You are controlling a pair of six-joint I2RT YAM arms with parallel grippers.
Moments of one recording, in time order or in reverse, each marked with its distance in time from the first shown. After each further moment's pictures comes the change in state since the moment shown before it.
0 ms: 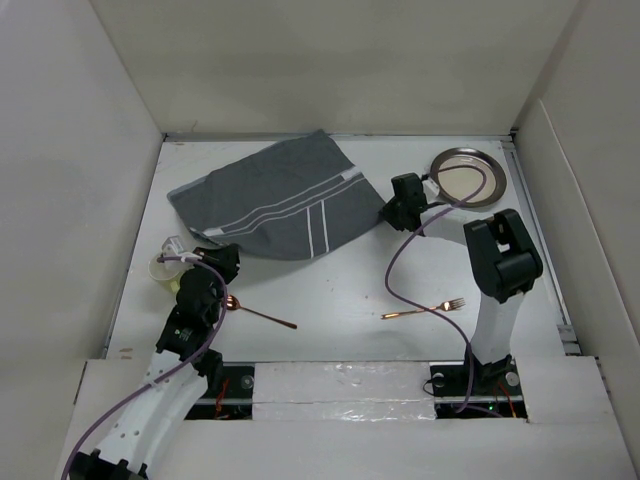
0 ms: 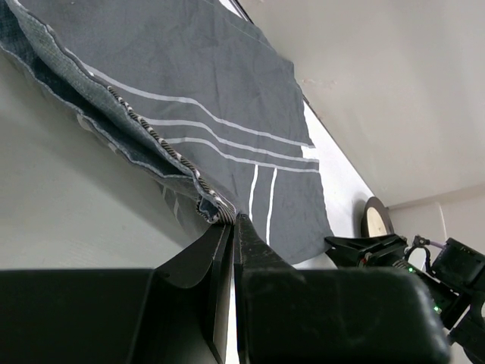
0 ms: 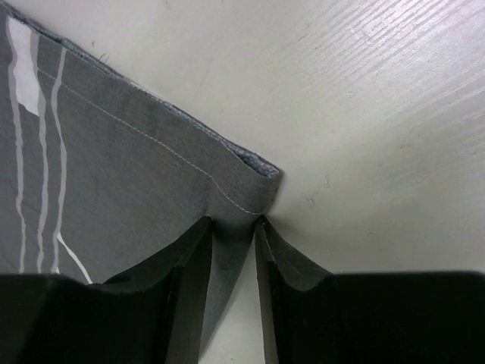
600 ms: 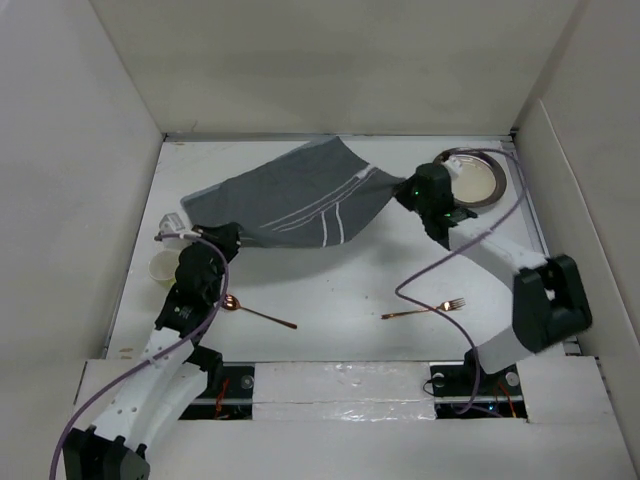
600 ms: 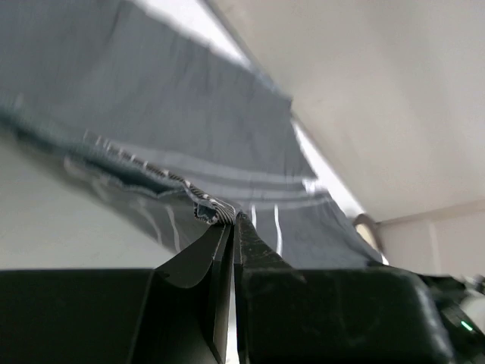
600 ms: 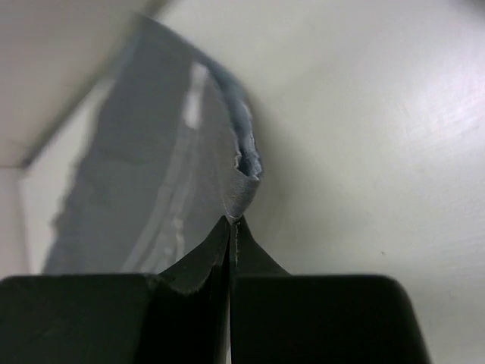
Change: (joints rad) left arm 0.000 0.140 0.105 0.043 -0.027 -0.008; right arm 0.008 -0.269 -0.137 0.117 0.035 -0.092
